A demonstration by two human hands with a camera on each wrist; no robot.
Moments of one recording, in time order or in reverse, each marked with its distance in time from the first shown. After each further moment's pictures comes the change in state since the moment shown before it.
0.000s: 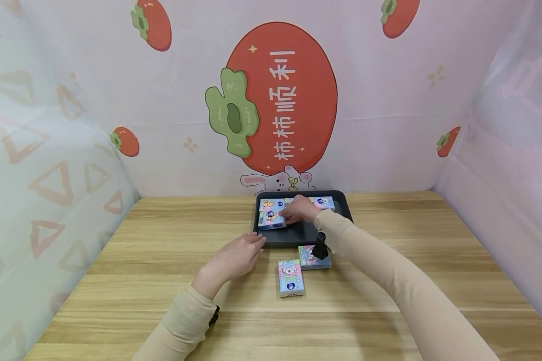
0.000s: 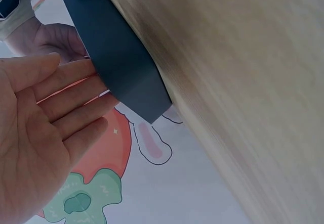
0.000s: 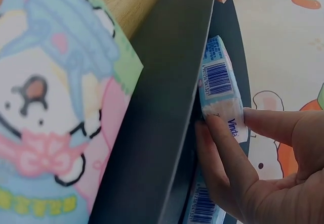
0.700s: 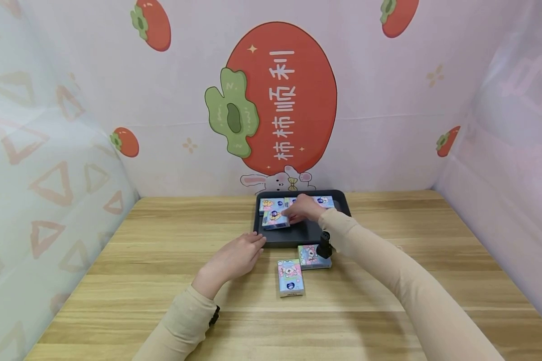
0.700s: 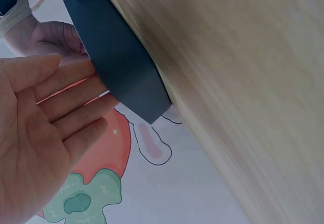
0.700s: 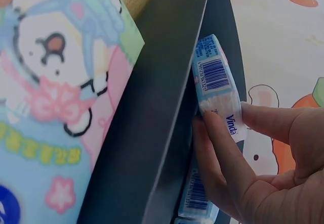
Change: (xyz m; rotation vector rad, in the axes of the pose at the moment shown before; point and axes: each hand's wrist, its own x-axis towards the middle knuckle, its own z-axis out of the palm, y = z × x) left_hand 0.000 0.001 0.000 -0.002 -0.015 -0.012; right_hand -0.003 0.005 -0.009 -0.057 -0.003 -0.006
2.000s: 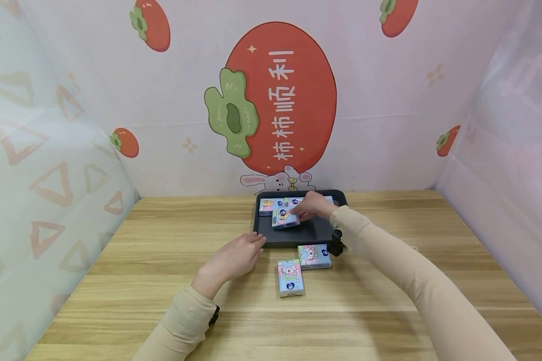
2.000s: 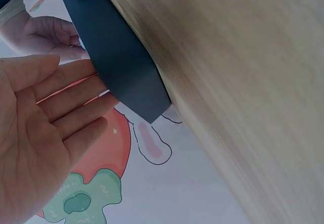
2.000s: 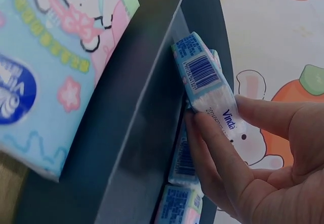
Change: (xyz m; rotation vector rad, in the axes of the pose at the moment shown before) left_hand 0.000 0.001 0.000 0.012 0.002 0.003; right_hand -0.001 0.008 -0.024 -0.047 -0.010 0.035
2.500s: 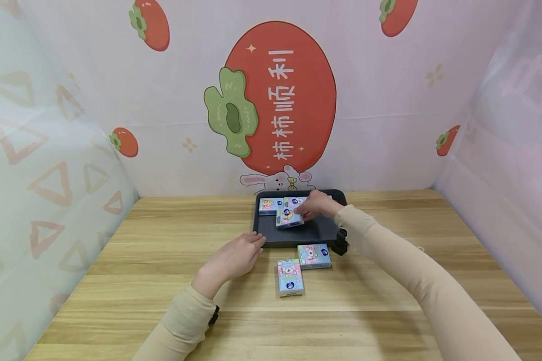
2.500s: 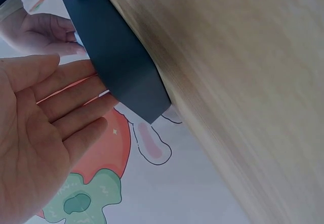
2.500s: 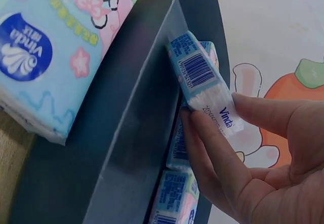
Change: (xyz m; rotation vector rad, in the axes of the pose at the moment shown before) left_hand 0.000 0.000 0.001 0.000 -0.001 -0.002; right_hand -0.012 0.004 -0.010 -0.007 -0.013 -0.023
